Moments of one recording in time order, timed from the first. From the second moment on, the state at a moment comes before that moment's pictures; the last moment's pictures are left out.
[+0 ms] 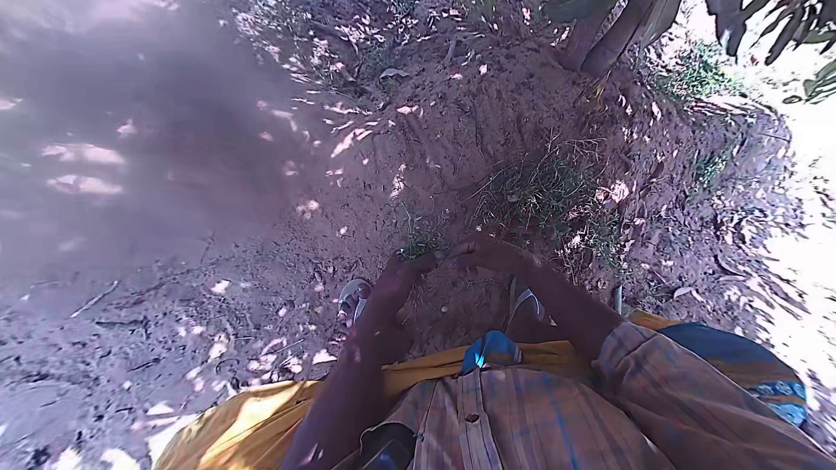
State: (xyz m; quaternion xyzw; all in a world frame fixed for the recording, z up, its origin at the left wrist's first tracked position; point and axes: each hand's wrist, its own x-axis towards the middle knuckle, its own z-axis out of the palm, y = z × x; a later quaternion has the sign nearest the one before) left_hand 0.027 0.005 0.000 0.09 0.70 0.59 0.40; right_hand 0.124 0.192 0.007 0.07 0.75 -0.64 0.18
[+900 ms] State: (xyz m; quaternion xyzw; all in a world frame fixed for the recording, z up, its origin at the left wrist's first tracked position) left_hand 0.019 0.014 -0.007 -0.04 0.67 0.69 0.27; right_hand 0.131 0.204 -0.029 0.24 0.83 -0.48 0.13
